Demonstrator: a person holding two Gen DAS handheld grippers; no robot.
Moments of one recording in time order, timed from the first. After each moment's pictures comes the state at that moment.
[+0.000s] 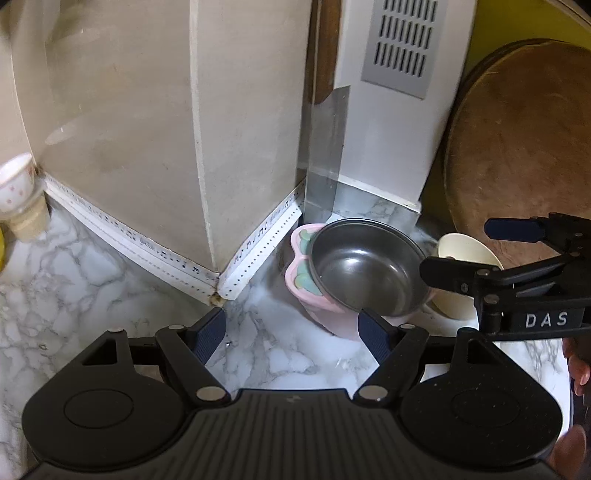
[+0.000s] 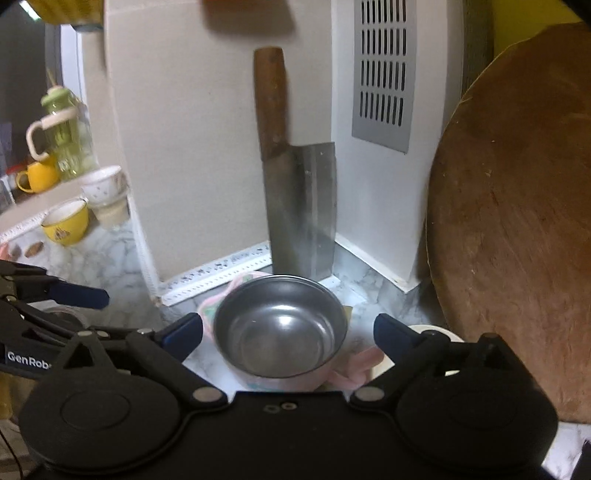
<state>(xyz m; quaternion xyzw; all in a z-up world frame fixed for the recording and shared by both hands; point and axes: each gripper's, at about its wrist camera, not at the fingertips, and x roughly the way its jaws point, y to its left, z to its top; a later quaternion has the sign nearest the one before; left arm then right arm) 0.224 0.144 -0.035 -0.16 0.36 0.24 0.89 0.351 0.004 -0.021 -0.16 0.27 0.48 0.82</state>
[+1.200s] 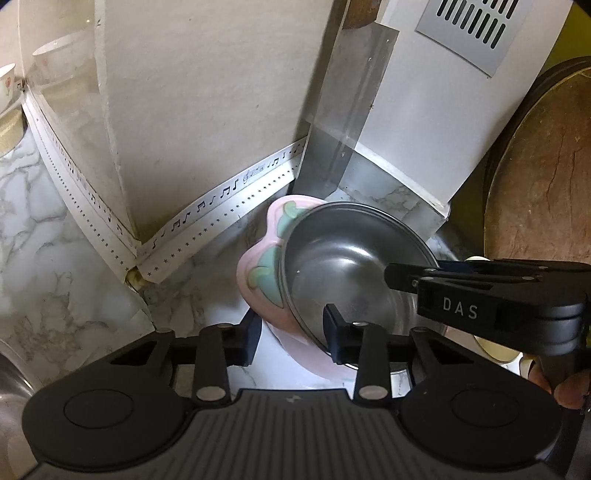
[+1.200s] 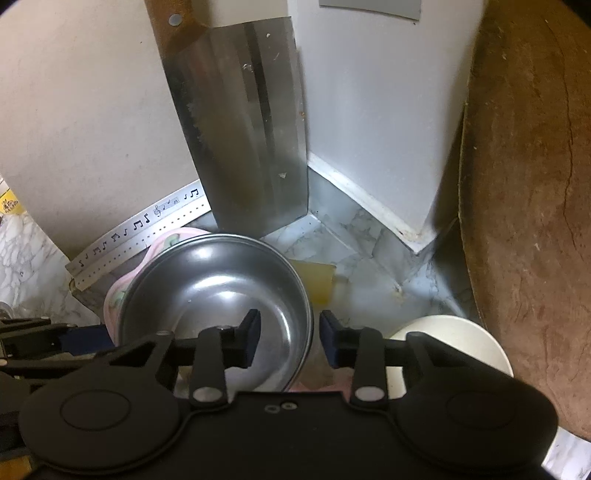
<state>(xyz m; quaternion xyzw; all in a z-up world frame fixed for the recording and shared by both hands) 0.296 0.160 -0.085 -0.27 0.39 0.27 0.84 0.426 0.066 -0.075 -0.19 0.40 0.45 0.77</state>
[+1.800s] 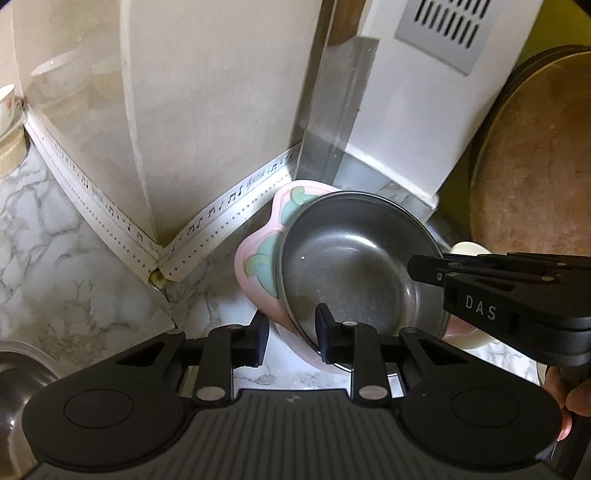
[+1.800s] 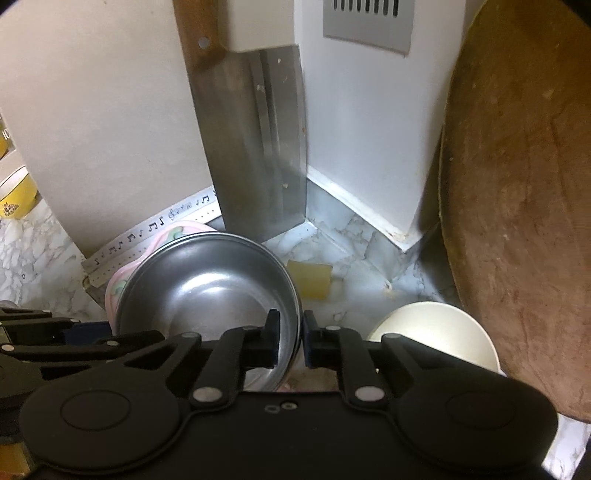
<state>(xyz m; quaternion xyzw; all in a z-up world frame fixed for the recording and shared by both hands) 0.274 0.152 -0.066 -0.25 0.39 0.25 0.85 0.401 0.048 -0.053 -0.19 0.38 0.43 0.80</state>
